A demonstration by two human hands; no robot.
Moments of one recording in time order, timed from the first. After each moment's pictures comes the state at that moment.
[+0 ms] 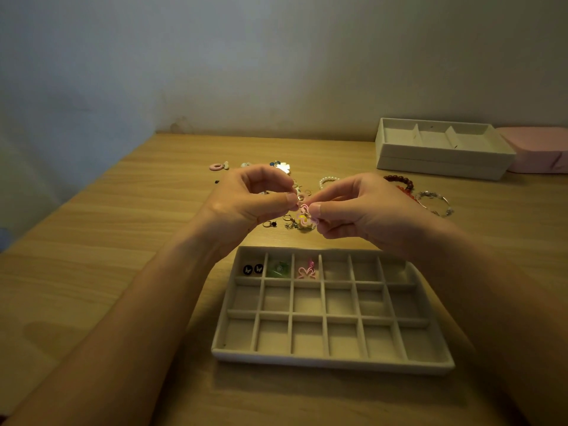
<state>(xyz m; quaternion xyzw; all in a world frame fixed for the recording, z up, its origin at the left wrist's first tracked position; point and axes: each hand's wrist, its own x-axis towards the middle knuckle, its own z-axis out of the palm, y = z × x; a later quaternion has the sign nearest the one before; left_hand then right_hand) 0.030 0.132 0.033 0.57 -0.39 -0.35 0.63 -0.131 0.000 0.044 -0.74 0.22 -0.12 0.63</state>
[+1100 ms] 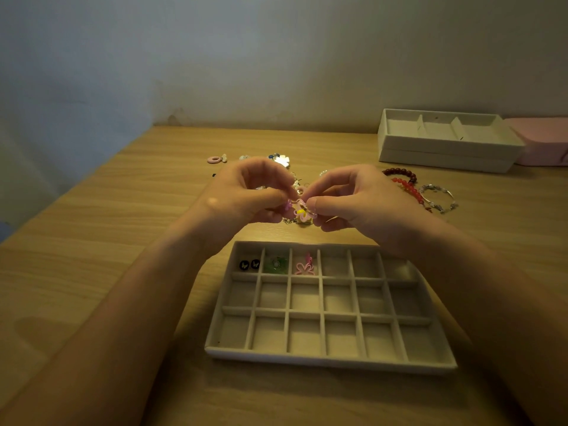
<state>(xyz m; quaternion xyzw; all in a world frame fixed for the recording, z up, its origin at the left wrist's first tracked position) 0.028 0.135 0.038 0.65 -0.43 -0.29 0.56 -0.127 0.002 0.039 -0.79 0.21 -0.16 0.56</state>
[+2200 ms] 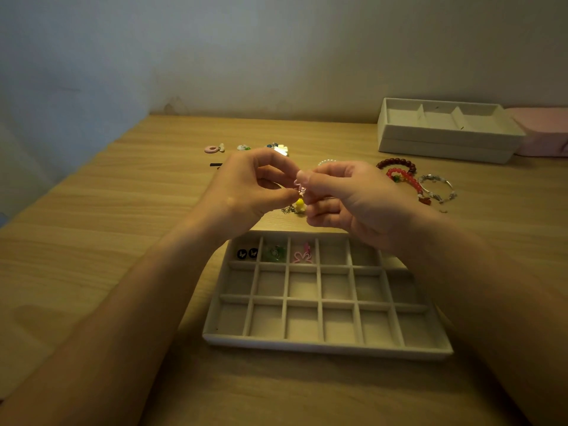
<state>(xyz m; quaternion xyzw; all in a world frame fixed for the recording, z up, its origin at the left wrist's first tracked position) 0.019 0.131 0.033 0.70 -0.48 -0.18 0.50 -0.123 0.012 0.036 -0.64 0.22 -0.14 0.72</state>
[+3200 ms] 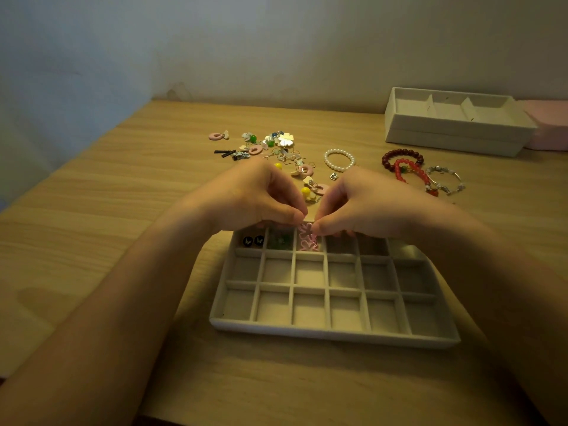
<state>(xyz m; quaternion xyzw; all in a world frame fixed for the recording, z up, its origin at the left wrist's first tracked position) 0.025 0.137 0.037 0.73 -0.54 -0.30 0.30 -0.126 0.013 0.039 -0.91 0.23 0.02 0.34</state>
